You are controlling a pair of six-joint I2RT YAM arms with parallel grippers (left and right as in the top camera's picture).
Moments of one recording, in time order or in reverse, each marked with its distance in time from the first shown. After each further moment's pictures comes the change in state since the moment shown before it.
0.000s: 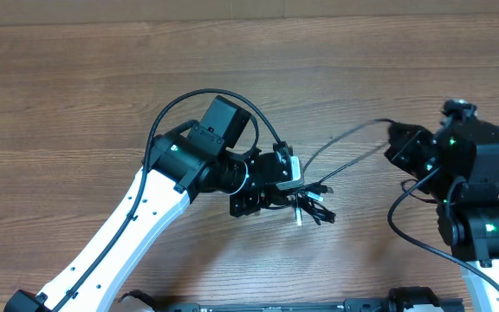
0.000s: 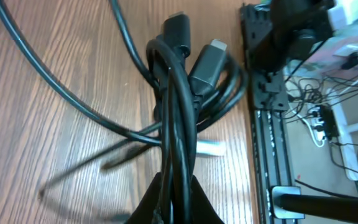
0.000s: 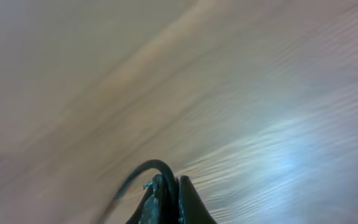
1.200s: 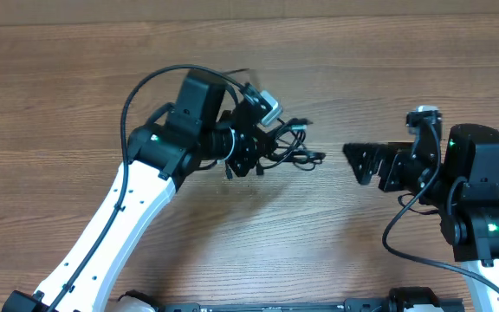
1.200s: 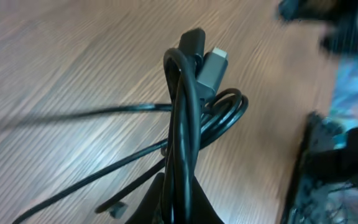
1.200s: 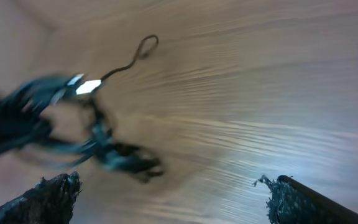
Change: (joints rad) left arm 0.121 0.006 -0.005 0.334 -0.068 -0.563; right arm -0.019 0.000 0.000 -0.085 -0.473 -0.491
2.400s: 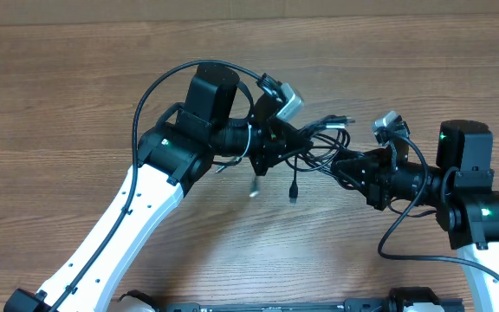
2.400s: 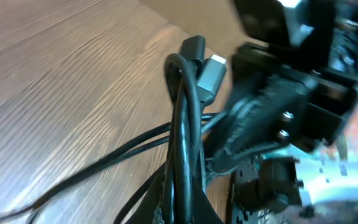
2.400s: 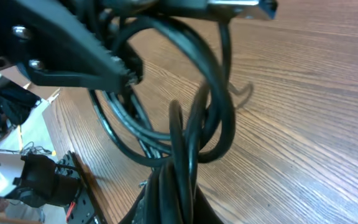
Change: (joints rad) left arm -0.051 0.002 0.000 0.212 0.213 -0.193; right arm 0.000 0.062 0.000 -0.052 -0.366 -0.327
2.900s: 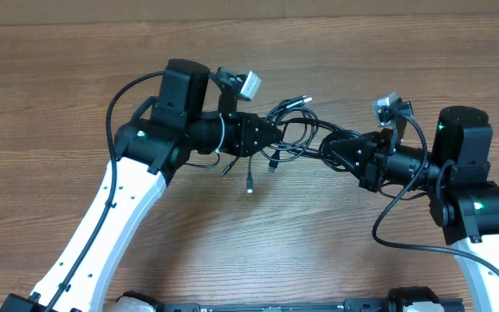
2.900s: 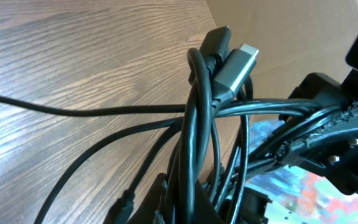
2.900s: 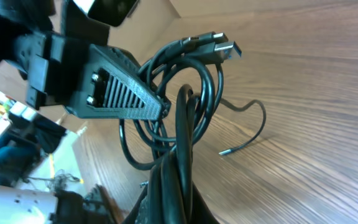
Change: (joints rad) left arm 0.143 -0.001 0.002 -0.152 -0.034 -0.355; right arm 0.033 0.026 0.000 0.245 -0.046 0.288
